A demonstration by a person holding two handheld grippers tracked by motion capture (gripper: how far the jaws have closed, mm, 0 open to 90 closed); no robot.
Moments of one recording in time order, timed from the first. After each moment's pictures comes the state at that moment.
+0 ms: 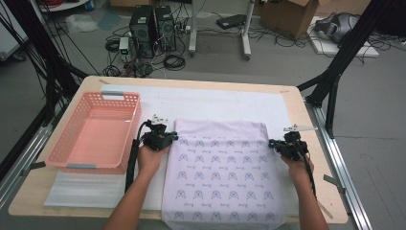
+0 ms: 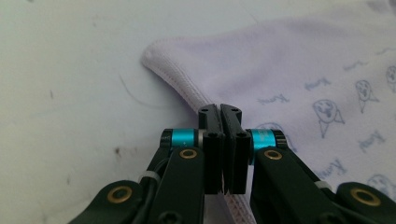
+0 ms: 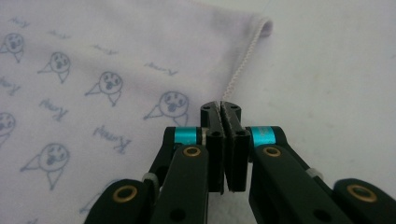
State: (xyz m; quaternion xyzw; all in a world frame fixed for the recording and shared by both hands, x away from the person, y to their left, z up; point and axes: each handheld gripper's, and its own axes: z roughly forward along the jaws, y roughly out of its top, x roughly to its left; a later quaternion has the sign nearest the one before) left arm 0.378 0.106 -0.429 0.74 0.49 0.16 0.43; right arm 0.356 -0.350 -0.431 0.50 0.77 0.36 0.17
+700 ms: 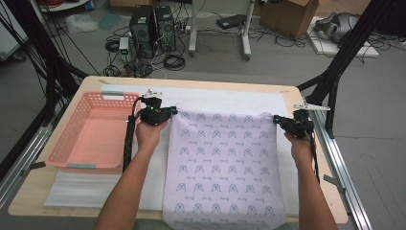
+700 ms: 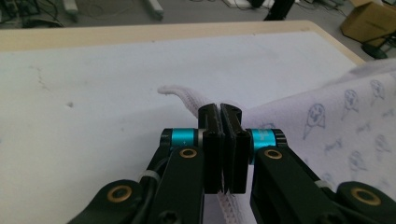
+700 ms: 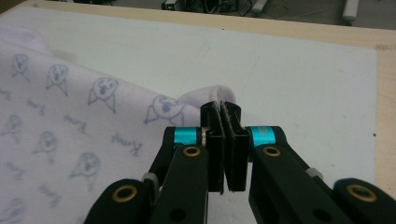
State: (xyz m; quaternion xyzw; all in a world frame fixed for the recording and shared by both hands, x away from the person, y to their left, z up) left arm 0.411 0.114 -0.382 0.72 0.48 0.16 0.47; right arm 0.395 -0.361 -0.388 0.50 0.72 0.44 0.19
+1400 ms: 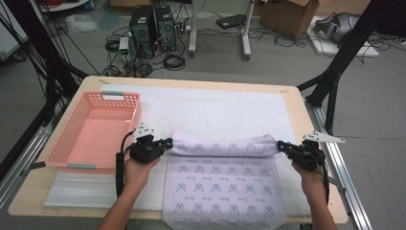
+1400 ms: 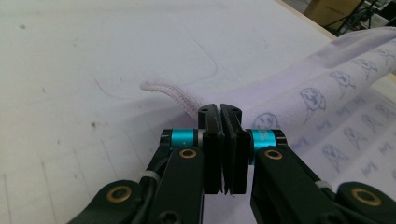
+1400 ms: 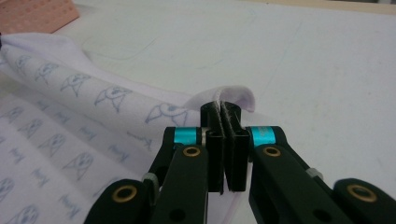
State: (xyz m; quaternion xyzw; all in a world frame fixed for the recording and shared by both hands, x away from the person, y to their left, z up) left arm 0.306 0.132 -0.414 0.73 0.44 0.13 0.51; right arm 0.292 -0.361 -0.394 0.47 0.73 0.46 0.18
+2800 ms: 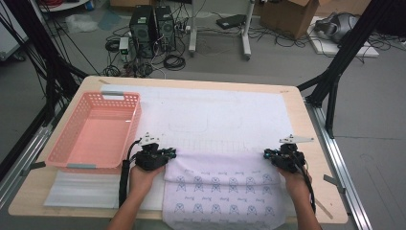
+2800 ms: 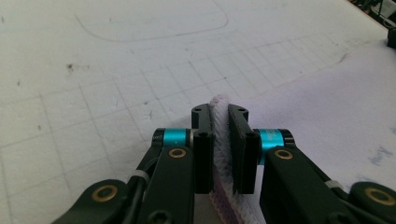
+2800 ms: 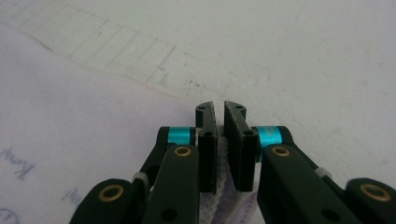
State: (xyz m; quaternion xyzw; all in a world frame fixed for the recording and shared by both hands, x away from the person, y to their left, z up) left arm 0.312 0.123 -0.448 0.74 0.45 0.11 0.49; right arm 0.313 -0.329 -0.431 0.48 0.78 0.36 0.17
